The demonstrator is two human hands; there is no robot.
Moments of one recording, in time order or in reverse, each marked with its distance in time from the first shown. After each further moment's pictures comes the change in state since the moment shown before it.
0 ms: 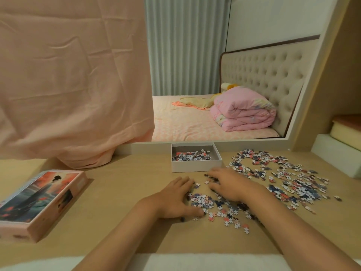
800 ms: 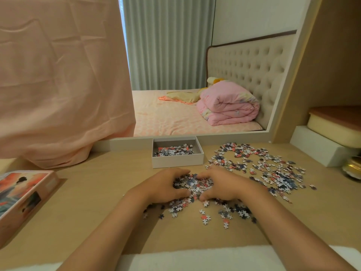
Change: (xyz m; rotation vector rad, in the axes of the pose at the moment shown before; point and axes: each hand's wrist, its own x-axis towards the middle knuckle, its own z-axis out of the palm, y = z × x) left_hand 0.038 0.017 -0.003 -0.053 0.222 0.167; right_hand -0.031 0.016 -0.009 0.170 -0.139 0.100
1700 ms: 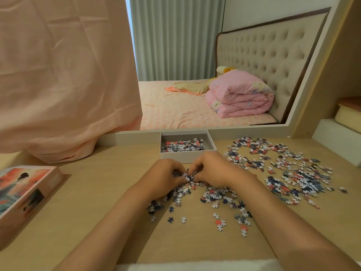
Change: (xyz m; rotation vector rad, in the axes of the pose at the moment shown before) left_hand 0.006 -0.022 -0.010 0.019 0.207 -0.100; right_hand 0.048 -0.037 -0.001 0.207 0.084 -0.101
